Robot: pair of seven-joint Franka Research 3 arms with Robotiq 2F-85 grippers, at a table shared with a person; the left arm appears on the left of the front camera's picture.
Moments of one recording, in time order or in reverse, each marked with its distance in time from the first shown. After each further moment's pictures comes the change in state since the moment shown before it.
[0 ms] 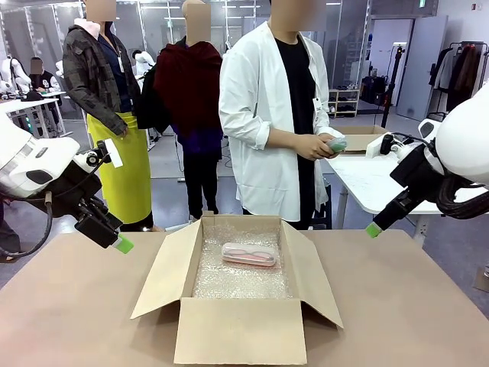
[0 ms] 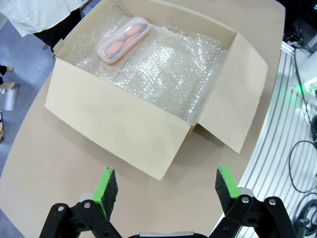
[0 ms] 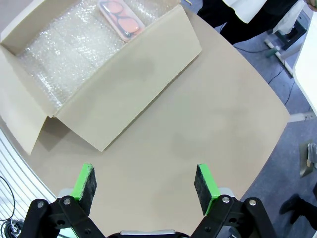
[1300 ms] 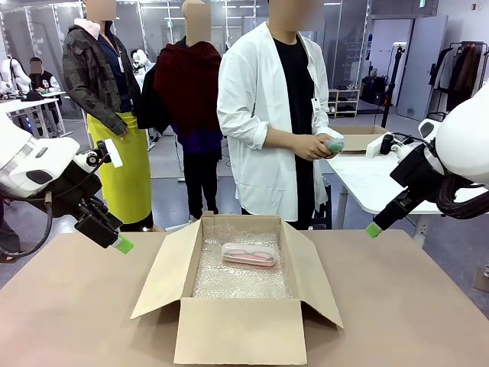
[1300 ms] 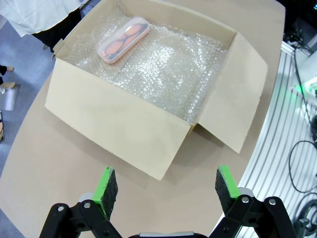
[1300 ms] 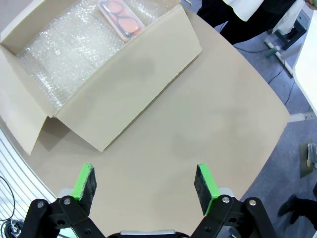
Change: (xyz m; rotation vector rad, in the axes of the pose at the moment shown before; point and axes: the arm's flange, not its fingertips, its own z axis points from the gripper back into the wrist) left arm 0.000 0.000 0.000 0.000 0.000 0.000; right arm 0.000 0.000 0.000 0.000 0.000 0.000
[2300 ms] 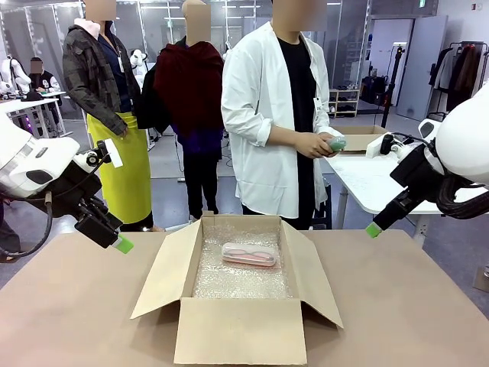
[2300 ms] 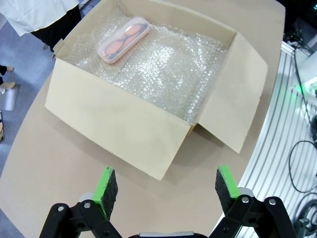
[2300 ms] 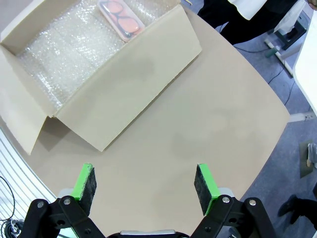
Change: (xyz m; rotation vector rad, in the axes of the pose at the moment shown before) left arm 0.000 0.000 0.000 0.000 0.000 0.000; right arm 0.000 0.000 0.000 0.000 0.000 0.000
